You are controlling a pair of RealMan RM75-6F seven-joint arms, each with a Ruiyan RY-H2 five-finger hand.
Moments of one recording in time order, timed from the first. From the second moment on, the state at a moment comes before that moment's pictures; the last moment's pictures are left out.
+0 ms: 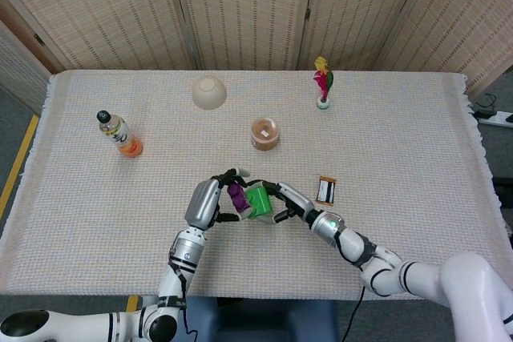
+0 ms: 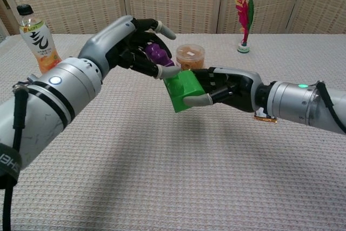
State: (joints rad) left arm -0.66 -1.90 -0.36 -1.61 1.14 1.23 0.14; right arm 0.87 -1.66 0.02 -1.14 -1.55 0.86 1.39
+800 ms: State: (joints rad) left arm -0.57 -1.89 -0.21 -1.23 1.25 1.21 -0.09; right arm 0.74 -1.29 0.01 -1.48 -1.33 0.88 0.38
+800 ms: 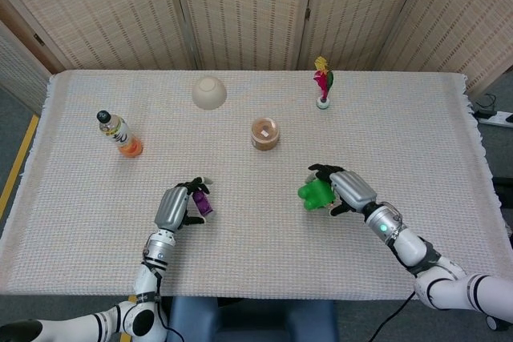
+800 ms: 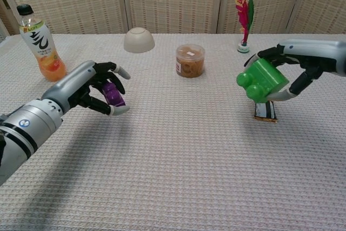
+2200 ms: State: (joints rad) left arm -0.56 -1.68 -0.13 -1.30 1.45 1.19 -0.13; right arm 0.57 -1.15 0.02 -1.63 -1.43 1.05 0.14
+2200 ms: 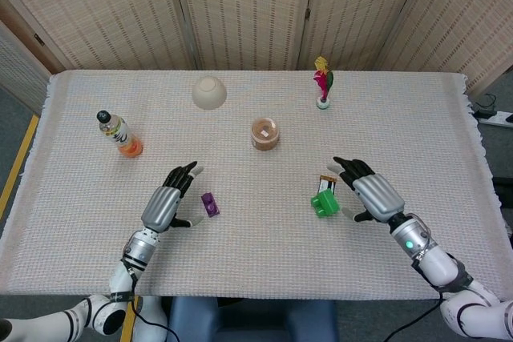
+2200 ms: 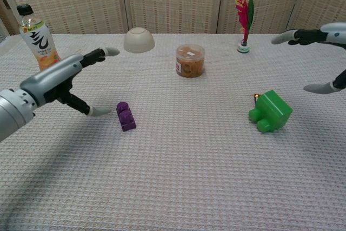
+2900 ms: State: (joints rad) left arm -0.24 -1.41 0.11 -1.44 1.57 1.47 0.18; right arm 0.16 -1.21 -0.10 -1.52 -1.61 1.54 -0.07
